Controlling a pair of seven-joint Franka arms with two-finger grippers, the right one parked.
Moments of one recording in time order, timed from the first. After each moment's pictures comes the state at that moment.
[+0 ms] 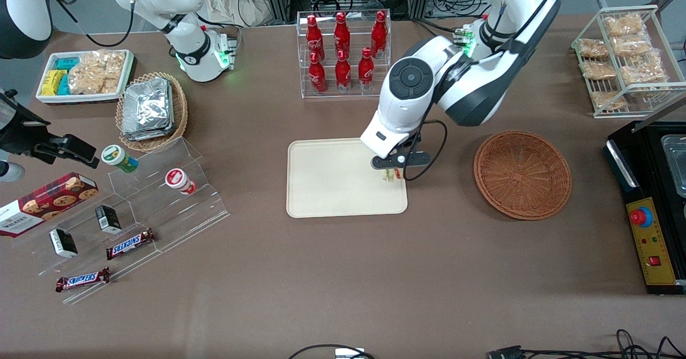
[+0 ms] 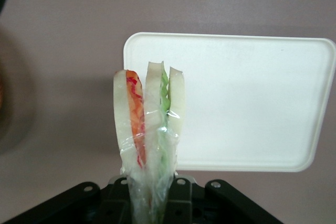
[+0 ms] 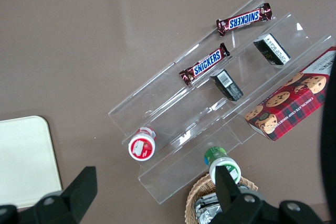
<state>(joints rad) -0.08 0.40 -0.70 -1.73 0.20 1.98 -0.88</state>
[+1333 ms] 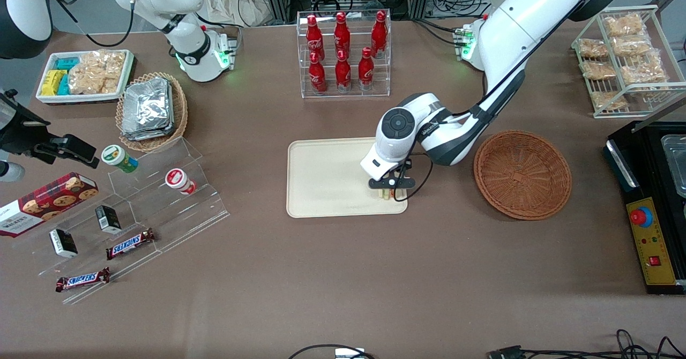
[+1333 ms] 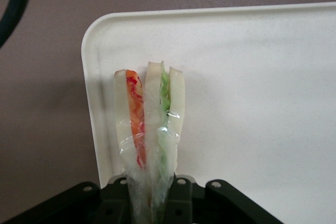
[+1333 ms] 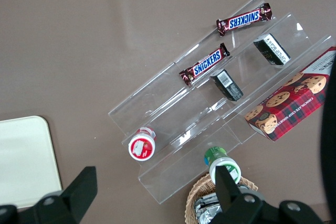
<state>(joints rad) -0.07 0.64 -0.68 -1.87 0.46 2.28 -0.97</state>
